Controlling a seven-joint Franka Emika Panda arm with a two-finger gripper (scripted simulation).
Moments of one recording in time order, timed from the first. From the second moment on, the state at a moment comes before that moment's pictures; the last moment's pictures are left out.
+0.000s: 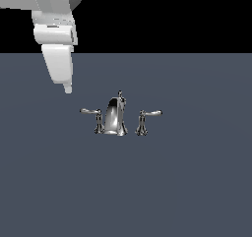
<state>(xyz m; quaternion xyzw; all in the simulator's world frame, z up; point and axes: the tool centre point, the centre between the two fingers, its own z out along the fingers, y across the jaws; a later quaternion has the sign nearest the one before) -0.045 0.166 0.195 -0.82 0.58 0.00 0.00</state>
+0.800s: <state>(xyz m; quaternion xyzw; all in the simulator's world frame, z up) 0.028 0.152 0.120 -0.72 0.70 0.00 0.00</state>
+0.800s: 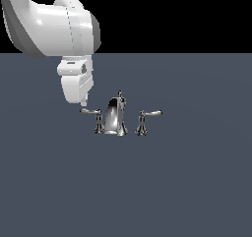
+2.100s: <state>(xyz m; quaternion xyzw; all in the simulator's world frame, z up) 0.031 0.152 0.095 -0.67 0.74 0.00 0.00</state>
